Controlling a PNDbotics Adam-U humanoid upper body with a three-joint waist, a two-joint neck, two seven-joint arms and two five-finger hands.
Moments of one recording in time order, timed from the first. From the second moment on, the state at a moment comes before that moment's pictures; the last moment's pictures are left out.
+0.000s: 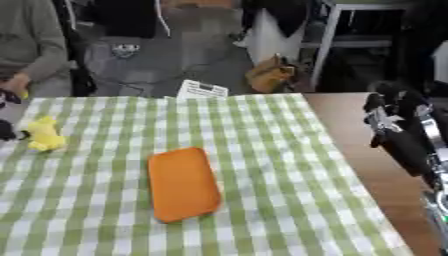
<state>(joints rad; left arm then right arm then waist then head) -0.85 0.56 0.14 -0.67 -1.30 0.02 -0.30 -0.20 -0.45 0.03 -1.82 0.15 0.03 -0.07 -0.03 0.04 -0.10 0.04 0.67</state>
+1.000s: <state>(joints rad) -0.87 0.56 0.15 -0.57 -1.26 0.03 -0.16 -0.21 -0.45 0.03 -1.82 0.15 0.03 -0.07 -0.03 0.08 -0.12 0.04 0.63</state>
